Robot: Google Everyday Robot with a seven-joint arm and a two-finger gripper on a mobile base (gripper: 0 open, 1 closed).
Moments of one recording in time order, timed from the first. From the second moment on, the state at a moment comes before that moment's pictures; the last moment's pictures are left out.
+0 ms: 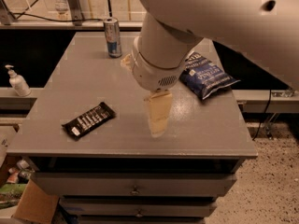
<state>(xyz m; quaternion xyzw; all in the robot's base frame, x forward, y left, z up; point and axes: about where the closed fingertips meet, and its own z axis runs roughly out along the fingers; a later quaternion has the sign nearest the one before) 0.467 0.015 0.910 -0.83 0.53 -0.03 0.19</state>
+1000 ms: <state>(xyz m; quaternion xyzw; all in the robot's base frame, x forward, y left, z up) 0.481 0.087 0.909 -0.87 0.46 0.00 0.19</state>
